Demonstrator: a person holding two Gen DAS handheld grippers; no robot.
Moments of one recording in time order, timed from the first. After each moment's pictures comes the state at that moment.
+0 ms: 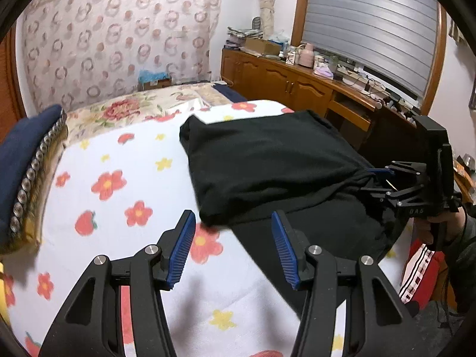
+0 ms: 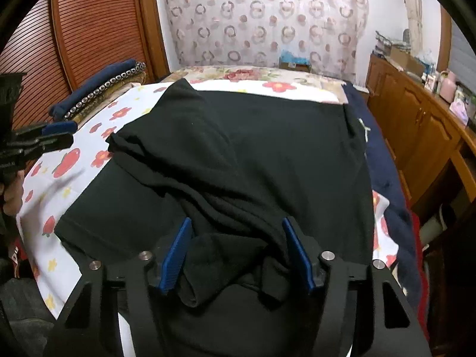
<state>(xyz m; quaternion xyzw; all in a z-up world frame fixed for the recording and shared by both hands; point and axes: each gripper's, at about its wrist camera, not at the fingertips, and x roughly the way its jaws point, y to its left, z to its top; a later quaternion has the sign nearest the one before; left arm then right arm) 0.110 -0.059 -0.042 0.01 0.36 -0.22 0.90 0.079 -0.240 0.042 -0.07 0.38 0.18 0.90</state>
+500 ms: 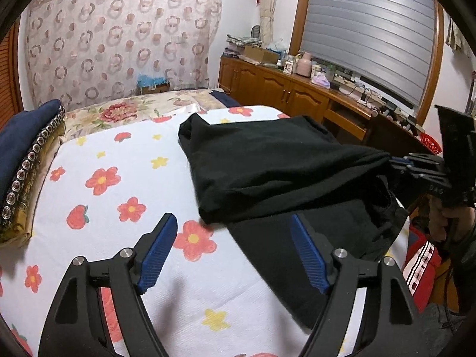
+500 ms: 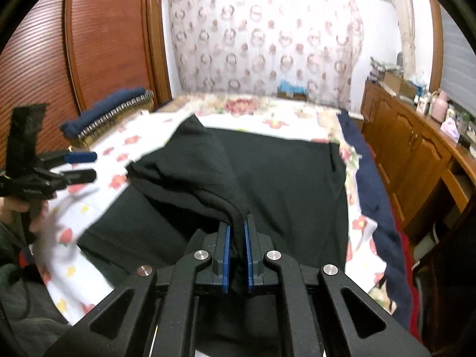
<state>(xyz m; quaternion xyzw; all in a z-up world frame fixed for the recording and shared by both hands) 0.105 -0.052 -0.045 0.00 0.34 -0.23 0.91 0.040 -0.240 0.081 -0.07 0.30 0.18 0.93</state>
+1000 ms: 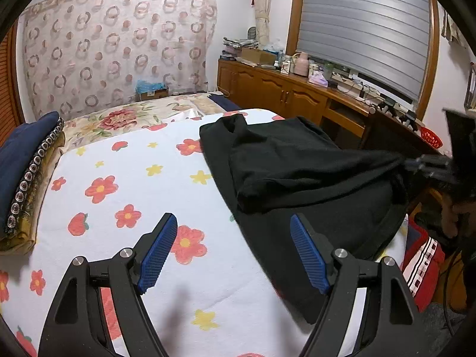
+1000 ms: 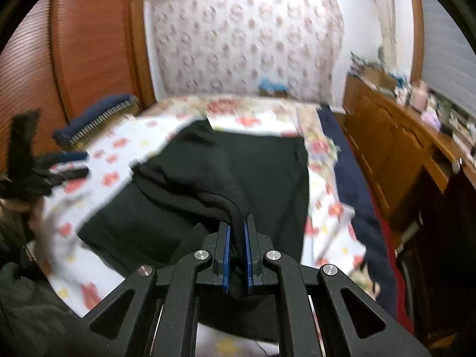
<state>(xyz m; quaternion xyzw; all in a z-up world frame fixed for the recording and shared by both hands) 0.100 -0.062 -0.042 0.01 0.33 -0.23 0.91 0.008 -0.268 0.068 -0.06 0.33 0.14 0.93</state>
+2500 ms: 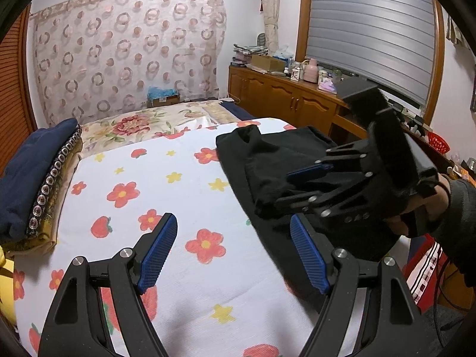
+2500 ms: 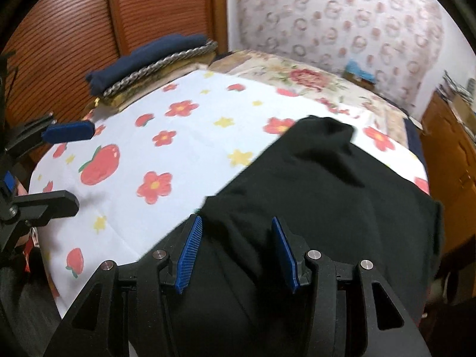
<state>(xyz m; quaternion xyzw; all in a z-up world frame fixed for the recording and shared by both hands) 0.091 -0.044 -0.032 0.01 0.32 -0.21 0.92 0.139 -0.112 0.028 -0.17 0.40 0.31 0.85</state>
